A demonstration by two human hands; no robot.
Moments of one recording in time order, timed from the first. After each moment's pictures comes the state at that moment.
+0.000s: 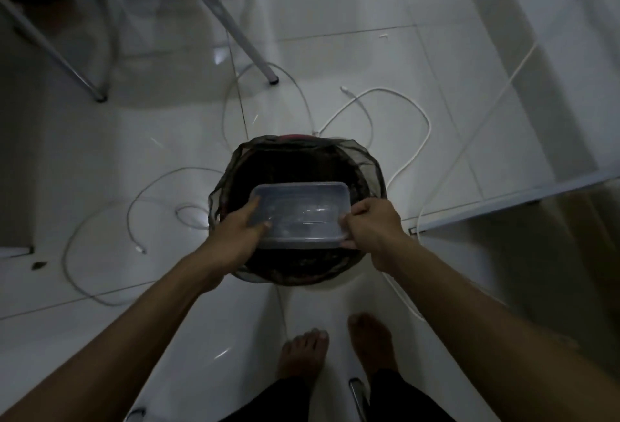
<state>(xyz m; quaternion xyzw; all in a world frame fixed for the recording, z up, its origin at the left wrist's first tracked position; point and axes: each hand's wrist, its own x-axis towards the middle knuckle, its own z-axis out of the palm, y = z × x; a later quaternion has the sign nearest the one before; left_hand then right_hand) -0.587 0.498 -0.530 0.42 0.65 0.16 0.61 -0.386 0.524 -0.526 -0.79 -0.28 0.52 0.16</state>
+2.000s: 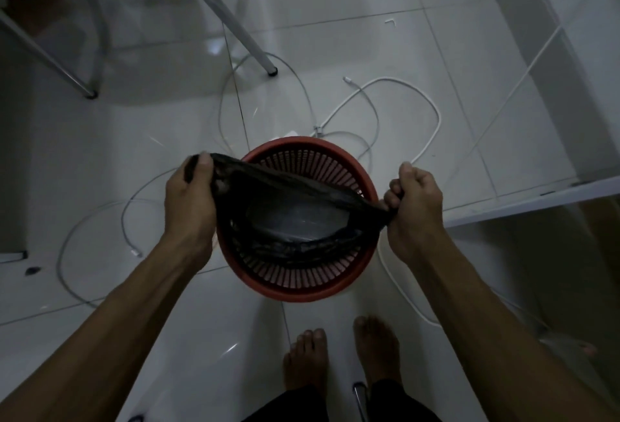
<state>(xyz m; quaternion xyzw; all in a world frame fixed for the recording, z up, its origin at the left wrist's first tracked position) -0.508 0.321 -0.824 0.48 0.78 0.11 0.39 -0.355 0.553 -0.540 -0.66 -0.15 0.52 0.52</state>
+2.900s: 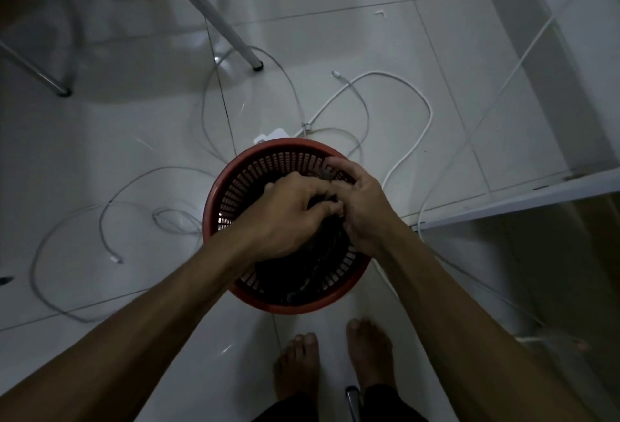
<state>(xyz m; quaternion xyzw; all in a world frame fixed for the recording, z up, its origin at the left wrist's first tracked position) -0.518 0.555 -0.524 0.67 0.48 0.15 0.54 -0.376 0.559 -0.566 -0.60 -0.25 0.67 0.36</state>
